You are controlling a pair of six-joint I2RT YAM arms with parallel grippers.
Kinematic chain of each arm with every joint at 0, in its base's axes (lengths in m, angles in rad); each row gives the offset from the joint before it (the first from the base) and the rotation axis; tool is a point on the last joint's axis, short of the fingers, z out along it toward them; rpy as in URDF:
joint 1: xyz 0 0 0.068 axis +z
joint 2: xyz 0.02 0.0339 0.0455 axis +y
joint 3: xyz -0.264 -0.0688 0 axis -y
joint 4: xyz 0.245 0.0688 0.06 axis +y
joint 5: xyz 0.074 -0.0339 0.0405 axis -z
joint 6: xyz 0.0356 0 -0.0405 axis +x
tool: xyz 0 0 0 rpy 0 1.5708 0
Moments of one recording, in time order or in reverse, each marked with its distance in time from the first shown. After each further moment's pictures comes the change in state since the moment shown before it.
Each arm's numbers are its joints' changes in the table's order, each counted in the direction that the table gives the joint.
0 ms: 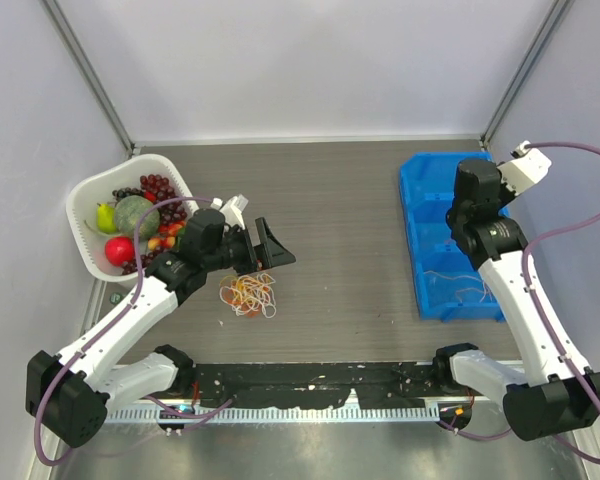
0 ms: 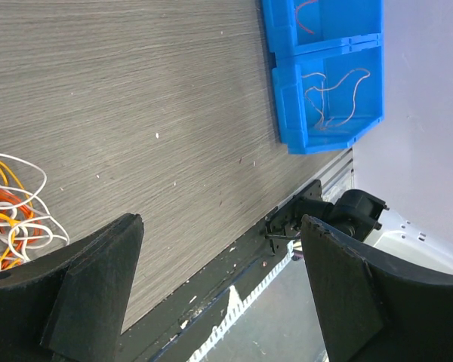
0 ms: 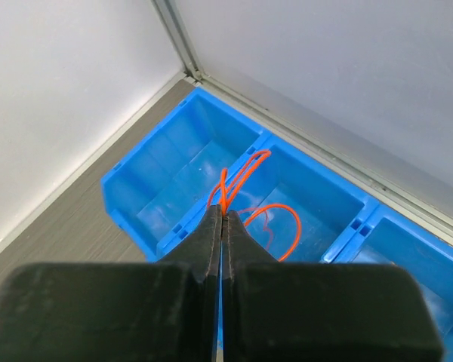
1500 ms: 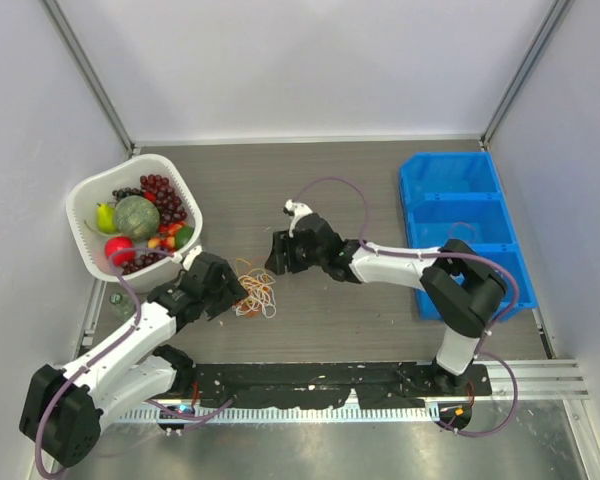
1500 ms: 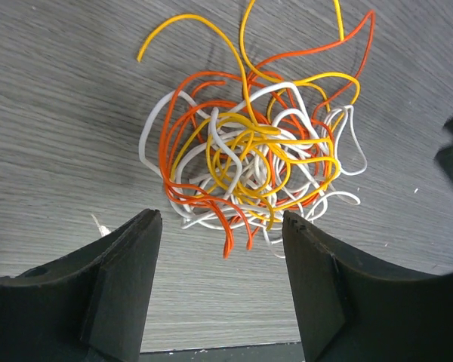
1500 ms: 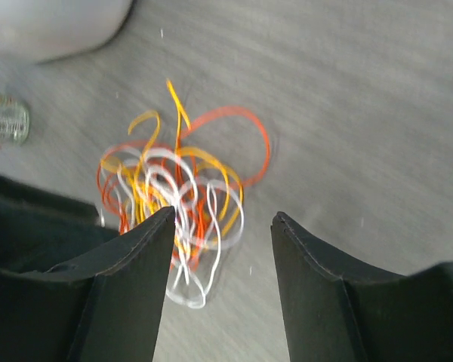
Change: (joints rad) left arm 0.006 -0.126 -0.309 0.239 -0.546 -0.220; right arm 0.698 0.660 -0.163 -0.603 -1.006 0.020
